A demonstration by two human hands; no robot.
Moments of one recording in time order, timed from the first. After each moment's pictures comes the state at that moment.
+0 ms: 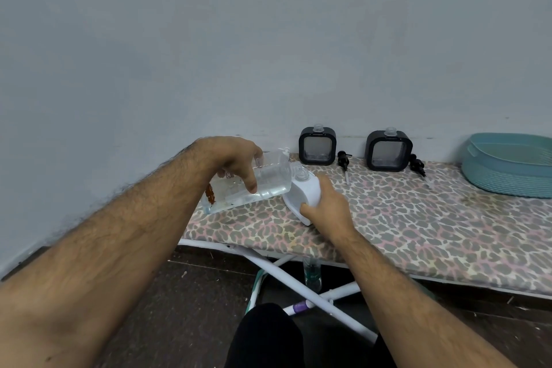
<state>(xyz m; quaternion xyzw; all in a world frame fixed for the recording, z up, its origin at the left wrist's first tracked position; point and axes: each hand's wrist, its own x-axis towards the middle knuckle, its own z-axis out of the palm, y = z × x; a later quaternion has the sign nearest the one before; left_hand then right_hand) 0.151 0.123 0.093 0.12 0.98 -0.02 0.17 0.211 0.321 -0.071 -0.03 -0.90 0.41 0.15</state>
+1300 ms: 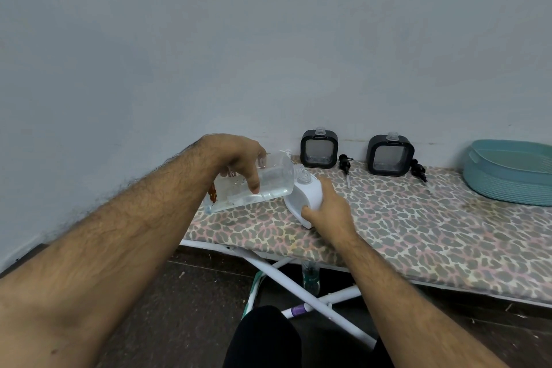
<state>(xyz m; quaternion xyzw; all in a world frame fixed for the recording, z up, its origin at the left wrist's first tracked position) 0.149 0.128 0.097 0.11 0.97 -0.02 0.19 0.210 0.322 -0.073 -0.03 -0.90 0.41 0.16</state>
